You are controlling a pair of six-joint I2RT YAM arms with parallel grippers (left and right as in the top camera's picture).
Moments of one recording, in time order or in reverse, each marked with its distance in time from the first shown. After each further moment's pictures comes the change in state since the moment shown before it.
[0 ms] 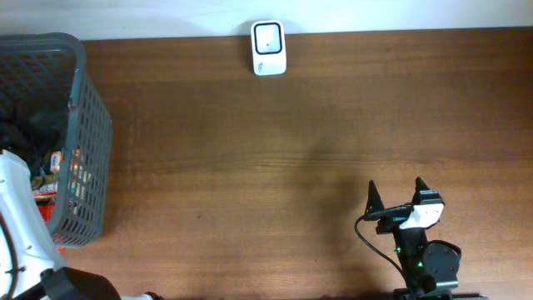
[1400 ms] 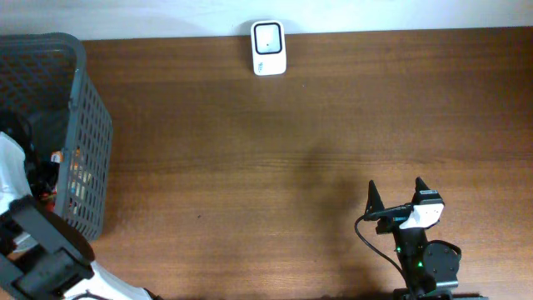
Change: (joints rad) left arm 0.082 0.340 0.000 -0.106 -0.156 -0.163; right arm 0.000 0.000 0.000 0.000 0.000 0.000
